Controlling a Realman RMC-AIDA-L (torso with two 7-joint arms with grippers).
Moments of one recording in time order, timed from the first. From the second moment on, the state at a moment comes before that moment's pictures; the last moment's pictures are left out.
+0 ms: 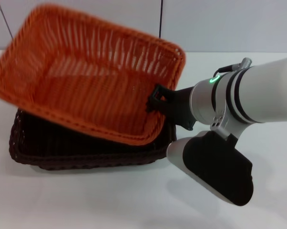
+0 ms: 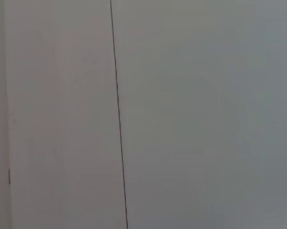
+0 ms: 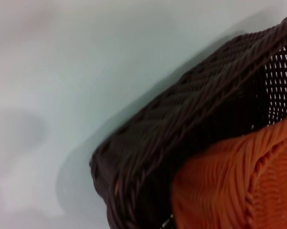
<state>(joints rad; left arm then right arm) -0.25 -2.07 -1.29 -0.28 2.11 1.19 0.22 0.56 2.08 -1.96 -1.71 -2.77 -1.18 1.31</state>
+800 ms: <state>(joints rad) -0.25 -2.06 -1.29 -0.27 2.13 1.15 0.18 0.30 2.08 -2.23 -2.03 -2.86 -1.21 1.36</state>
